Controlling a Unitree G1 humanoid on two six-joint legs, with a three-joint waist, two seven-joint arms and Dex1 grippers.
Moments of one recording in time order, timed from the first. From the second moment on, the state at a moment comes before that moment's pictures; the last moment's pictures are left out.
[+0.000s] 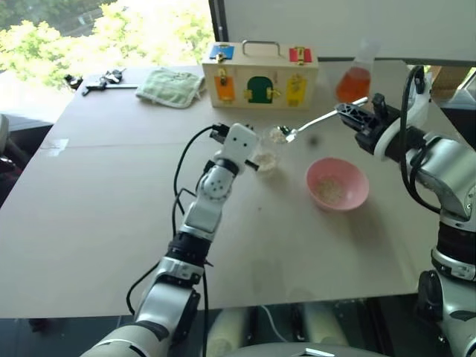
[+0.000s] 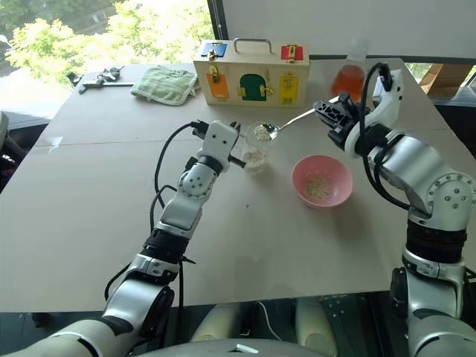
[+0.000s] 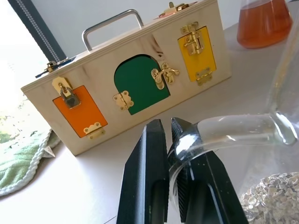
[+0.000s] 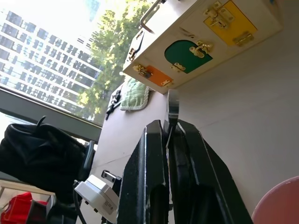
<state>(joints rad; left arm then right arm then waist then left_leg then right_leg) -0.60 0.17 -0.14 0.29 0.18 0.02 -0.09 -0.63 -0.49 -0.24 -0.24 1.91 0.79 -0.71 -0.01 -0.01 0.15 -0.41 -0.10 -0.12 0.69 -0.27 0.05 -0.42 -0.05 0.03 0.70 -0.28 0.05</state>
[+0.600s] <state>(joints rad) -0.61 0.08 -0.09 0.32 0.09 0.01 -0.15 -0.54 -0.34 -0.28 -0.31 1.94 0.65 -0.78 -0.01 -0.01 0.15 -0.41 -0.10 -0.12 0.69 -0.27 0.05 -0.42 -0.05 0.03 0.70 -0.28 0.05</state>
